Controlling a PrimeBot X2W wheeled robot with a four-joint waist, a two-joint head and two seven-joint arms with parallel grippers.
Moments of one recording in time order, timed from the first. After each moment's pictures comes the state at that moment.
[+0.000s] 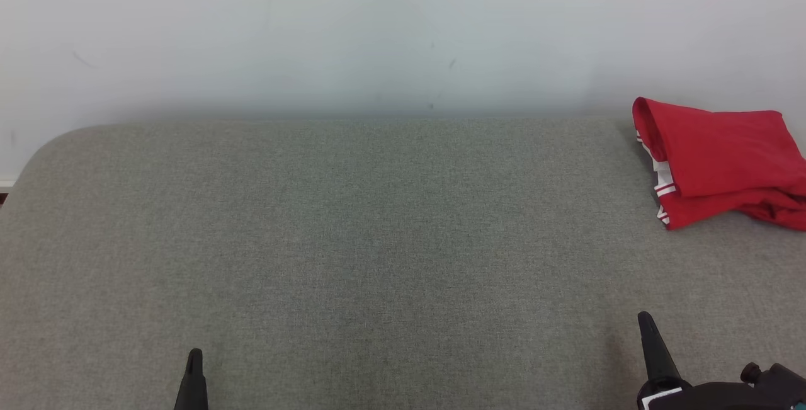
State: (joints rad) left arm 0.06 0.05 0.01 0.16 -1.01 -0.10 -0.10; right arm 0.02 -0.10 -0.03 0.19 1.07 0.13 -0.03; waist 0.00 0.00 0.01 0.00
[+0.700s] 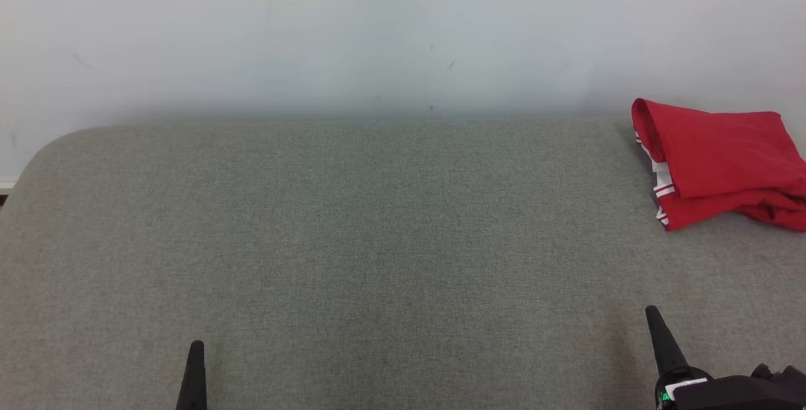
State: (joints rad) left arm 0.04 0.05 0.01 0.14 -1.24 -0.11 -0.06; right arm 0.01 -0.10 -0.07 0.18 1.29 0.13 0.04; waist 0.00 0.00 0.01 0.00
